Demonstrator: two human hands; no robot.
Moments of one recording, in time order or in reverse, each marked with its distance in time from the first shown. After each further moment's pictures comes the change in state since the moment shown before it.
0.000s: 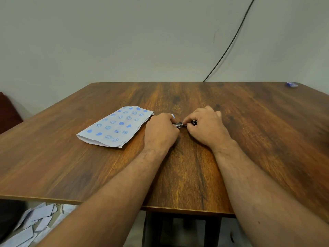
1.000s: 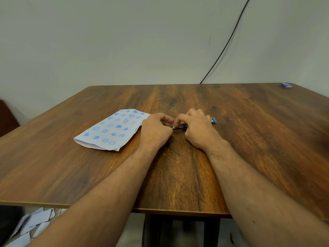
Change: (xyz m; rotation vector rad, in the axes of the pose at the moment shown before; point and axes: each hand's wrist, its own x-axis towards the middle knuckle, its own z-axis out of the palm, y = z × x) left_hand 0.008 -0.012 -0.007 -0.316 -0.132 -0.056; right_hand 0.000 -0.005 0.005 0.028 -0.117 -0.053
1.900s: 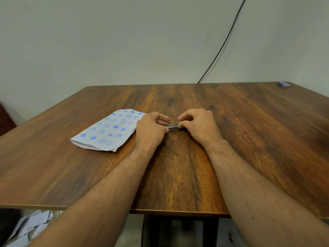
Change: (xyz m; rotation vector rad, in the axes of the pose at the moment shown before) left_hand 0.004 -0.004 0.002 -0.059 0.050 -0.067; right_hand 0.002 0.002 -0.008 0.397 0.176 0.199
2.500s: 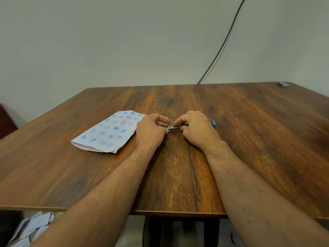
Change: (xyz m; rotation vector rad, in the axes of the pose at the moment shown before) left_hand 0.001 0.000 0.002 -0.012 0.015 -0.010; right_hand -0.004 -0.006 0.002 -0.289 -0.111 -0.121
